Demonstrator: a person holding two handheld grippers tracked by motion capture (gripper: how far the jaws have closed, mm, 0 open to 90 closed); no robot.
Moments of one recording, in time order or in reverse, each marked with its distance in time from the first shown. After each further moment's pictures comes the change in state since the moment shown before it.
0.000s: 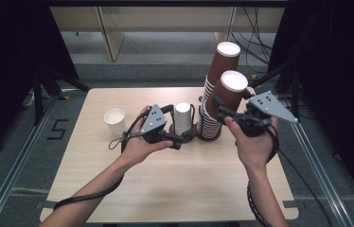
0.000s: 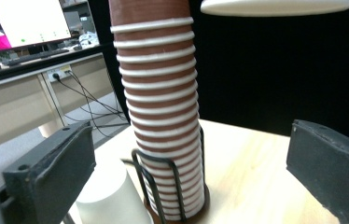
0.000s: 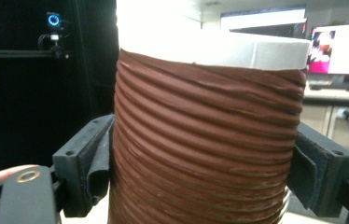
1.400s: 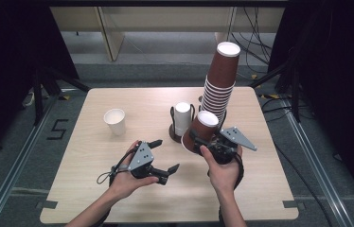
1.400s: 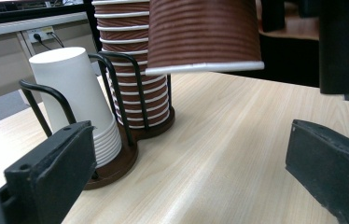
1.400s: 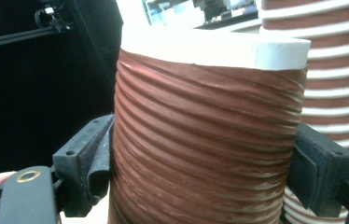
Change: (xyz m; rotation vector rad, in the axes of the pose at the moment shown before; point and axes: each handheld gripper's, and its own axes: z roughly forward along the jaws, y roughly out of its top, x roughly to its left) left arm -0.035 -0.080 -0.044 0.077 -0.035 -0.063; right arm 0.033 -0.116 0.018 0.162 0.027 0.259
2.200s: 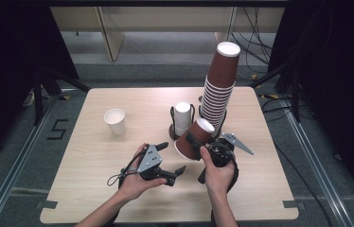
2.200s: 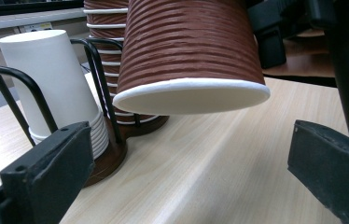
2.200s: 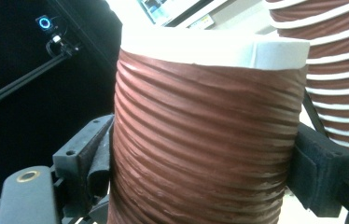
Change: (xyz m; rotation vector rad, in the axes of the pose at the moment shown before) left arm -0.008 -0.014 0.024 -0.008 0.007 -0.017; right arm -0.009 -0.027 0.011 0.036 0.046 0.301
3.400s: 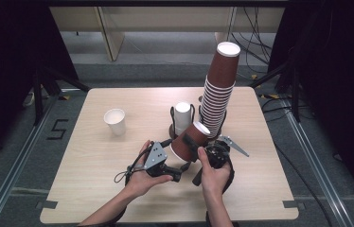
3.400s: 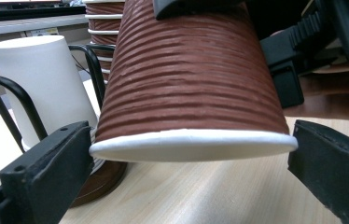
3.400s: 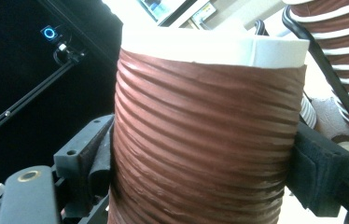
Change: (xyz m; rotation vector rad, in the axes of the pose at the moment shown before) left arm 0.001 0.001 0.018 -0.030 0.024 -0.013; right arm -0.002 -0.014 0.008 0.020 0.062 0.117
